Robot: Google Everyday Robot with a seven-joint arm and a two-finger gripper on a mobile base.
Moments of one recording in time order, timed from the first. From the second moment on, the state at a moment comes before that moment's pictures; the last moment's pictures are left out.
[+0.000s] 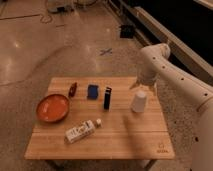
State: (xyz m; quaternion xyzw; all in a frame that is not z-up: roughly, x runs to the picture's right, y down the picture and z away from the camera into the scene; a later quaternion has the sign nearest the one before) arm 0.212 0.009 0.807 -0.25 -0.19 -0.55 0.77
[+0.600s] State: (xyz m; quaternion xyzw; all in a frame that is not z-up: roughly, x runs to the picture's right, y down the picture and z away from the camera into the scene) arm 0.211 0.008 0.808 -0.25 -0.19 -0.55 0.77
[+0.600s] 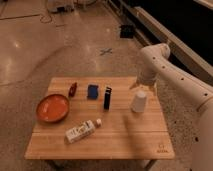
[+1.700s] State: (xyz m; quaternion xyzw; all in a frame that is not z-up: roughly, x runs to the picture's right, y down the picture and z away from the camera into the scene) arm 0.212 0.024 0.840 -0.26 -0.20 -0.56 0.76
